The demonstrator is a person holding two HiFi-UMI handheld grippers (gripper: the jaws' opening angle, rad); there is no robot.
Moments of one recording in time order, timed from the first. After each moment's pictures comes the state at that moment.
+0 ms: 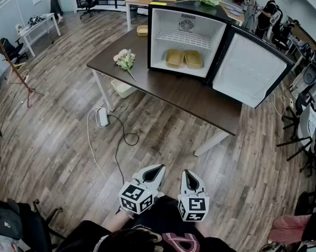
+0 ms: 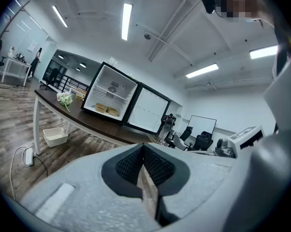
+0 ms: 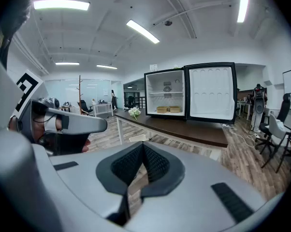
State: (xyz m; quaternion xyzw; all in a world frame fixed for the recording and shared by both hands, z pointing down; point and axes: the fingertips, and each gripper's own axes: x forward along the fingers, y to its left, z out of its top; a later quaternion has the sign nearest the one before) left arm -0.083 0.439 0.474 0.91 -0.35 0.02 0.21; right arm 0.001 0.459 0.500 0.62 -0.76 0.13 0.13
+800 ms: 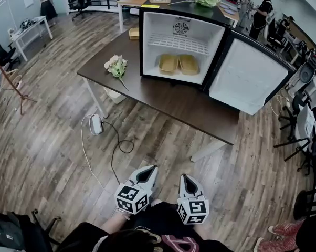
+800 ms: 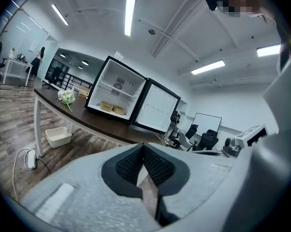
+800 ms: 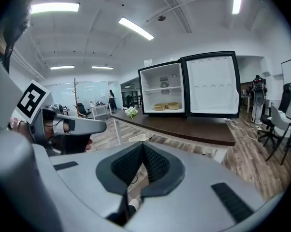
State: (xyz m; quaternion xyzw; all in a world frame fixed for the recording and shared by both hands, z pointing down) left arm -0.087 0.355 0.496 0.90 -0.37 0.04 0.22; right arm 0.016 0.394 0.514 0.62 -0.76 0.16 0.12
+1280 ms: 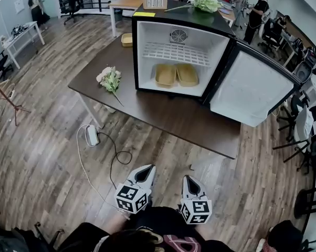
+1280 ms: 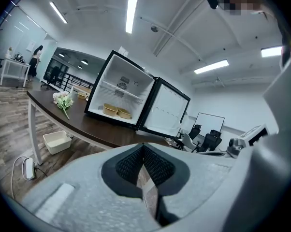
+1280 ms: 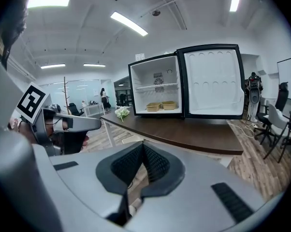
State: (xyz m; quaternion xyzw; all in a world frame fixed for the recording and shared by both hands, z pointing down) left arm -0.088 0.241 0.495 0.90 -0.36 0.05 0.22; right arm 0.034 0.297 0.516 0.64 -0.73 0.17 0.12
